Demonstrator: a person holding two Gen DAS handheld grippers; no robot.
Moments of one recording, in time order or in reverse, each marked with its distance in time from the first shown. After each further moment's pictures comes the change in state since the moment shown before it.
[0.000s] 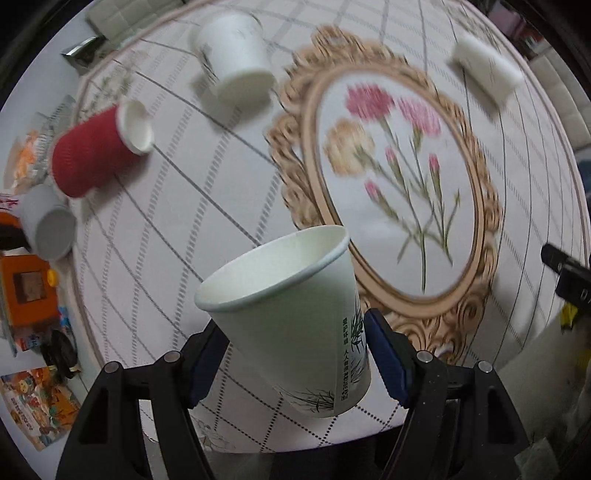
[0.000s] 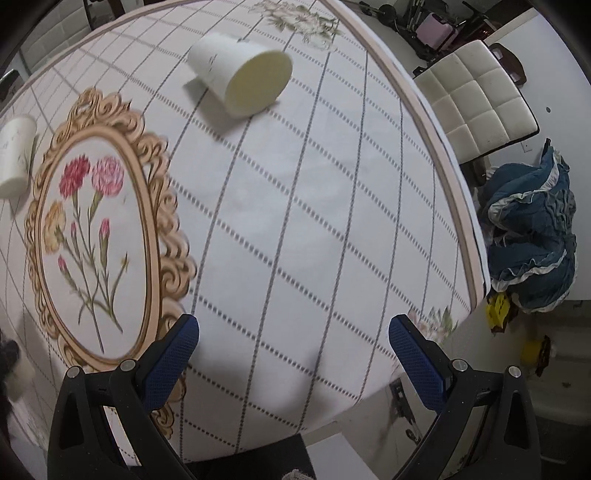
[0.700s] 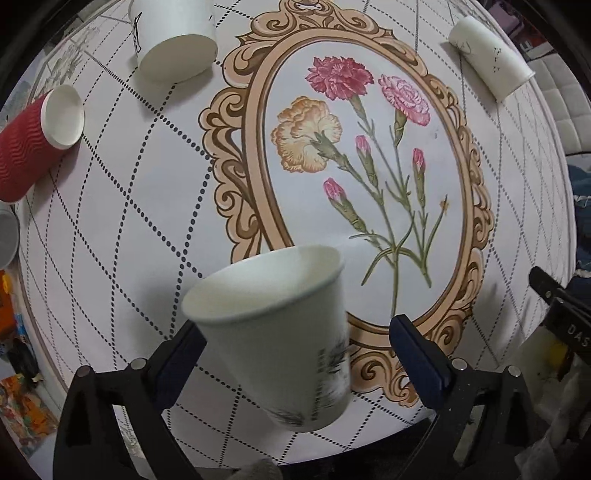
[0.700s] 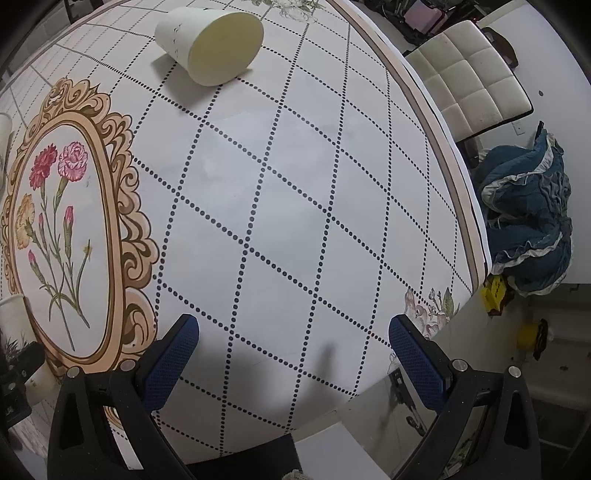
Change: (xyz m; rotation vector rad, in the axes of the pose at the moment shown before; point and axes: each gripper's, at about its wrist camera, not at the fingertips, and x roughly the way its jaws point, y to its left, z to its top) left arm 0.038 -0.013 0.037 -0.033 0.070 -0.144; right arm 0.024 -0.019 0.008 0.037 0.043 -0.028
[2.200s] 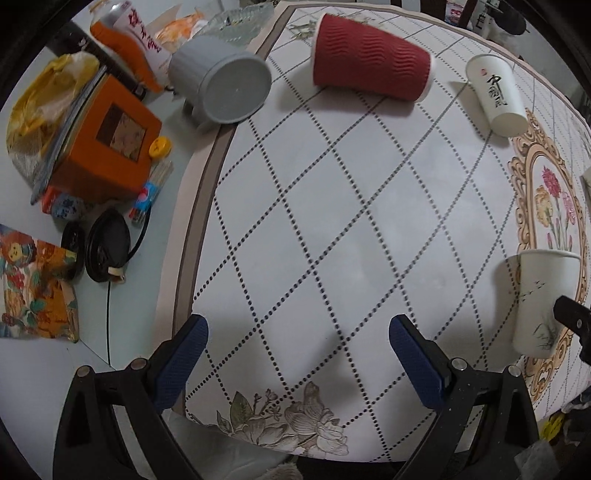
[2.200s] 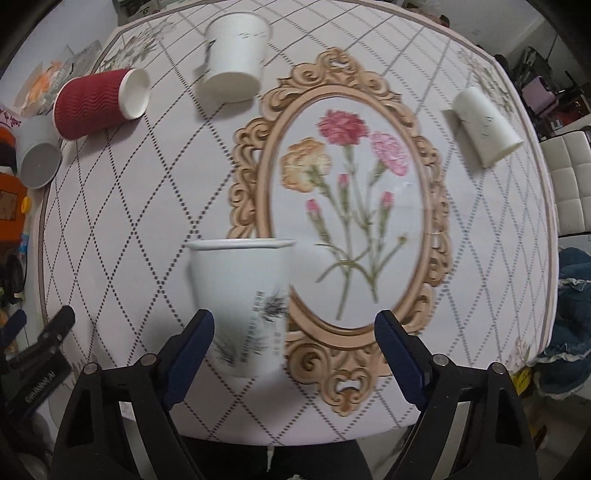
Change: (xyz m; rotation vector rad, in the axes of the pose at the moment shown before) left arm -0.040 0.200 -0.135 -0.440 -0.234 0.242; right arm -0.079 0.207 -0.058 -0.382 -0.072 0.237
